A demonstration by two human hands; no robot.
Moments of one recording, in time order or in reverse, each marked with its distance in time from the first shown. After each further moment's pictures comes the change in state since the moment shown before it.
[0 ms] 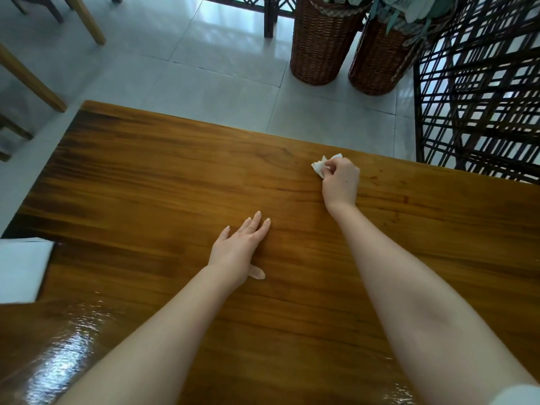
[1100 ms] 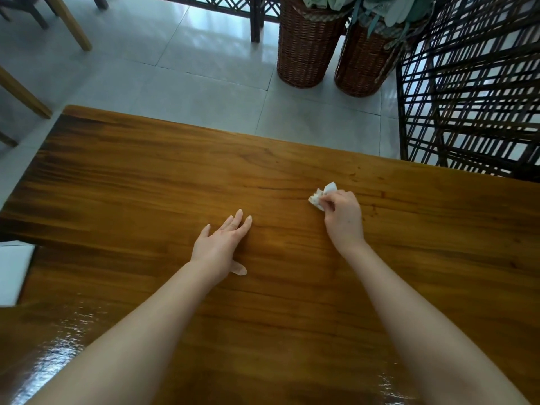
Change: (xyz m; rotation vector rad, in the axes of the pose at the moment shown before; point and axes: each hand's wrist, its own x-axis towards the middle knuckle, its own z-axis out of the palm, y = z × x) left_hand -0.005 0.013 -0.012 0.042 -0.057 -0.054; right_hand -0.056 0.063 -0.047 -0.123 -0.085 -0.236
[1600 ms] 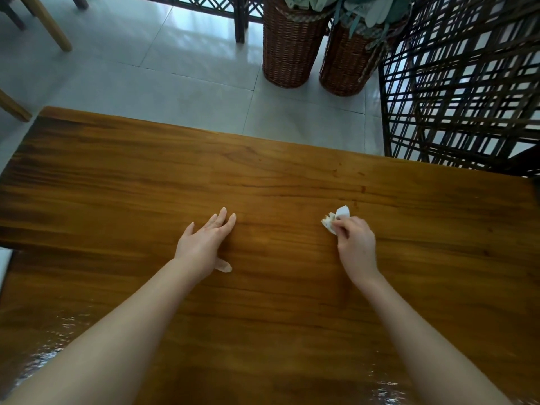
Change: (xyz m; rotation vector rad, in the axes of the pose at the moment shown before) left_hand -0.005 0.004 -0.004 0.025 -0.006 -0.006; right_hand -0.062 0.046 -0.032 0.001 0.018 0.096
